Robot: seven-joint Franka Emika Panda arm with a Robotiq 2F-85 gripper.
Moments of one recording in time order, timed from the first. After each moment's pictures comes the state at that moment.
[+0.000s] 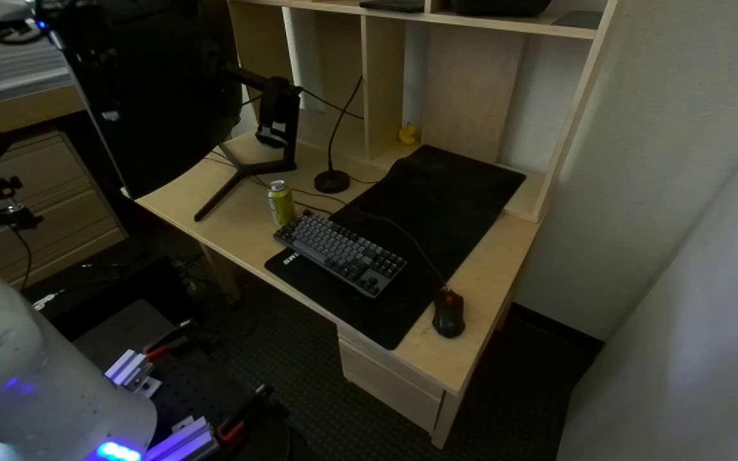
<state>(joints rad) 0.09 -0.71 0.37 -2.39 0.15 1.67 0.89</state>
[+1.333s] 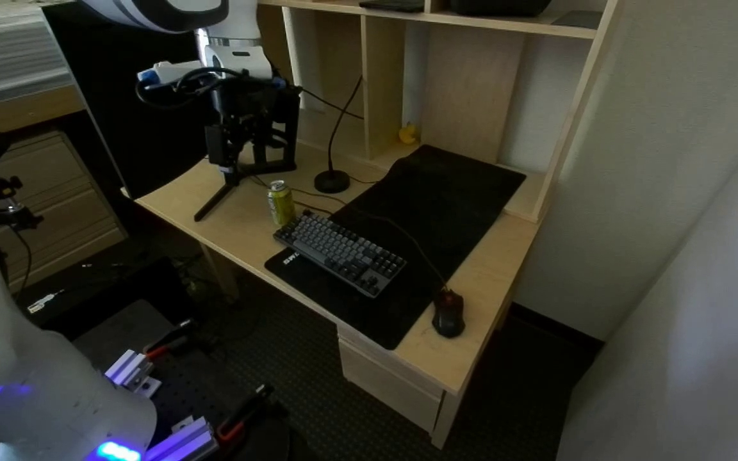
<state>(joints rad) -0.11 -0.39 0.17 -2.41 0.06 1.89 1.17</state>
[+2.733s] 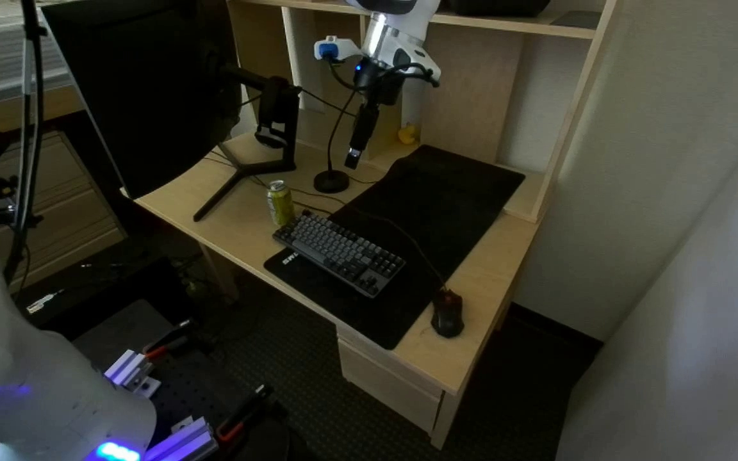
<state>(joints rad) -0.13 0.23 -0.13 -1.67 0.13 1.54 0.72</state>
